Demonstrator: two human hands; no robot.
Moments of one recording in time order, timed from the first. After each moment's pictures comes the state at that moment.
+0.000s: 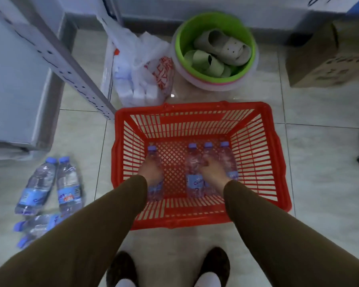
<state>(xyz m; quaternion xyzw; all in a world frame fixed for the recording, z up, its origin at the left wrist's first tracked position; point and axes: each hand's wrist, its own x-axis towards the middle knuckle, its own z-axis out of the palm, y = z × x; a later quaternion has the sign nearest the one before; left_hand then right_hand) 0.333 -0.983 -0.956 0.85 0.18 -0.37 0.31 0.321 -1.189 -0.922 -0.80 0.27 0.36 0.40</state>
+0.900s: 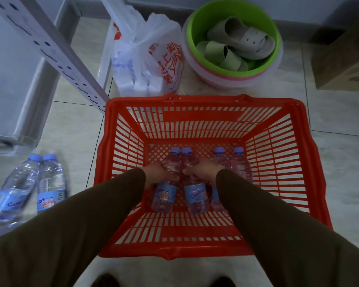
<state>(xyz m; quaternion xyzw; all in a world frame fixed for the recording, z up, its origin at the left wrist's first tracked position) 0.354 -0.985 -1.032 0.69 0.22 -0.48 0.50 0.371 -1.168 -1.018 -0.77 0.21 0.46 0.40</state>
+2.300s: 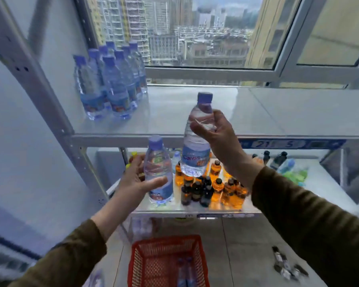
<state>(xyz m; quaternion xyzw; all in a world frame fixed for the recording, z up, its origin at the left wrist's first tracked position) 0.335 -1.061 -0.094 0.74 -0.05 0.00 0.67 0.394 -1.292 -0.019 -0.75 -0.09 -0.08 0.65</state>
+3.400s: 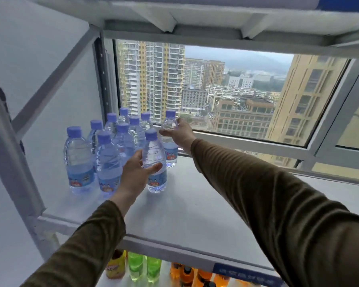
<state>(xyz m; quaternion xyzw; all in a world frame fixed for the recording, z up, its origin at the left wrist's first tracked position) 0.620 -1.076 -0.001 0.76 0.05 0.22 0.61 0.766 -1.192 0.068 -0.82 -0.14 -0.03 0.55</state>
